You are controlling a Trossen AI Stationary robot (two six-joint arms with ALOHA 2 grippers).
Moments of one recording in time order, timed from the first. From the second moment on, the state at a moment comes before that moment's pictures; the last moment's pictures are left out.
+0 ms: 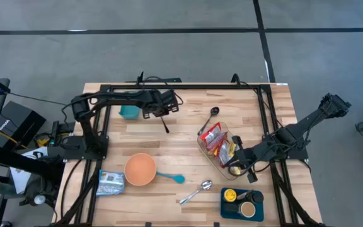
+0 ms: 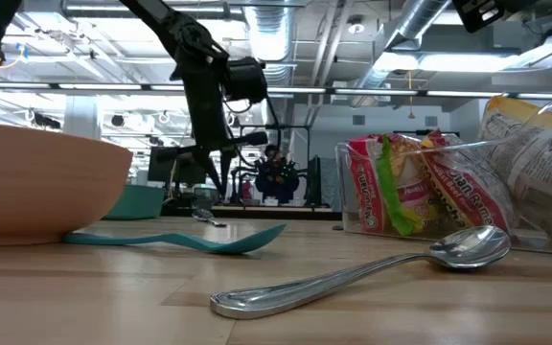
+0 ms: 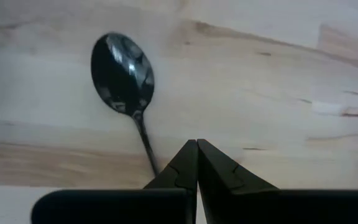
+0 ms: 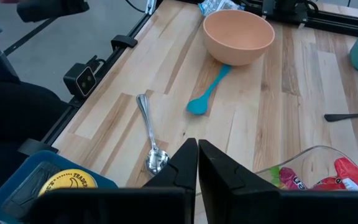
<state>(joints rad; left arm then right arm) 0.39 1.82 1.21 -0.63 -0.22 -1.30 0.56 0.97 0.75 -0.36 0.24 0.10</state>
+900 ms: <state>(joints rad) 0.37 1.87 1.21 -0.69 -0.24 -1.37 0.56 0.97 0.75 -0.36 0.24 0.10</state>
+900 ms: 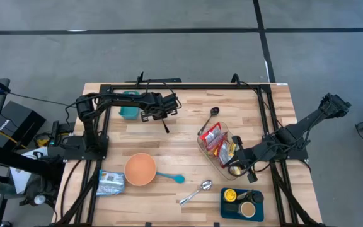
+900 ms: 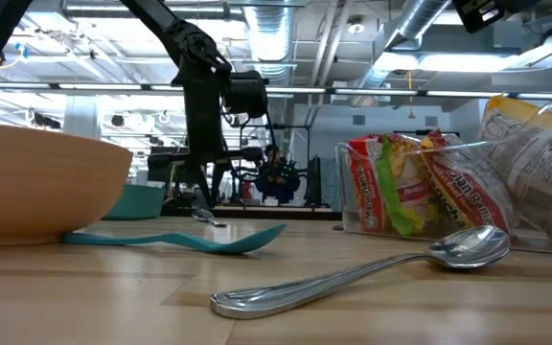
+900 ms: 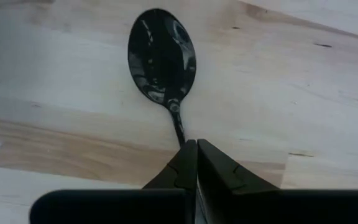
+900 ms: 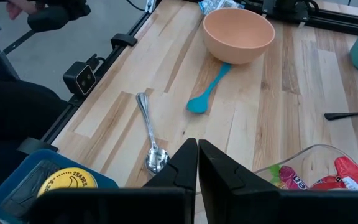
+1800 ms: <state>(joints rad) 0.39 1.88 1.21 -0.69 -0.24 -1.37 0.56 0.97 0.75 -0.36 0.24 0.10</state>
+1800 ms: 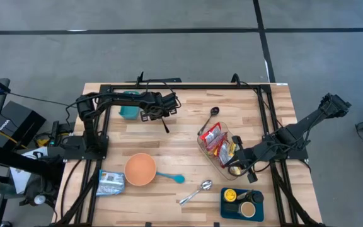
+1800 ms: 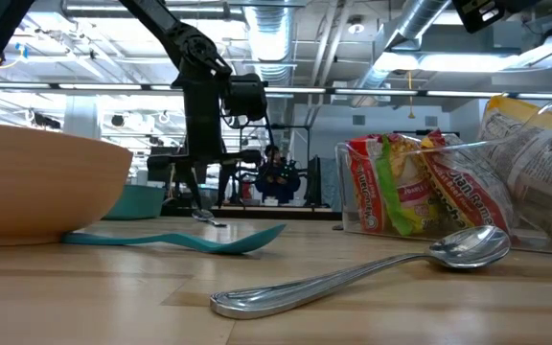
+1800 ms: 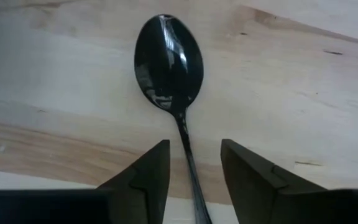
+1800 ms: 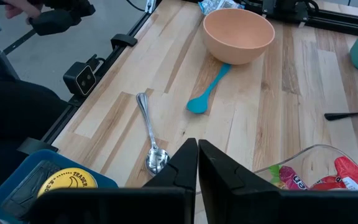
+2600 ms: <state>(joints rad) 0.37 1.94 1.21 -0.68 -0.21 -1.48 0.56 0.97 0.75 -0.36 0.24 0.11</state>
